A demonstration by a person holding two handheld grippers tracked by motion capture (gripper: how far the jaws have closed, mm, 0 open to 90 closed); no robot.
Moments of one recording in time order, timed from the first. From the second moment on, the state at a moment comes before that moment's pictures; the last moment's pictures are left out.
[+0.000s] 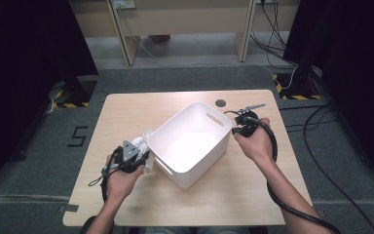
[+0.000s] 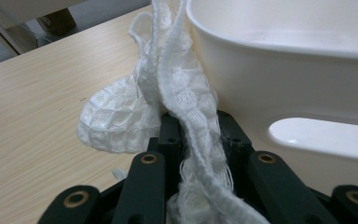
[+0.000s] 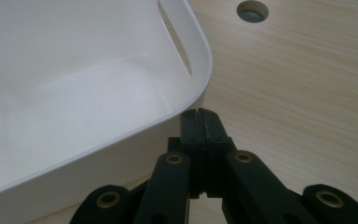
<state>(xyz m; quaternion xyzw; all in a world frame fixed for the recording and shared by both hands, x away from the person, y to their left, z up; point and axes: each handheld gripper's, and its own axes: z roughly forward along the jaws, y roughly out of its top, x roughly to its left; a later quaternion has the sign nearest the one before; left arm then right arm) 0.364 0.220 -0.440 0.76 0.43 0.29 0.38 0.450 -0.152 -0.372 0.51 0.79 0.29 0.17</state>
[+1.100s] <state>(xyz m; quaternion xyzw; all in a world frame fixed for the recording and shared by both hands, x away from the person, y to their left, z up) 0.346 0.185 -0.441 0.79 0.39 0.27 0.39 0.460 -0.108 -0.369 0.48 0.79 0.33 0.18</state>
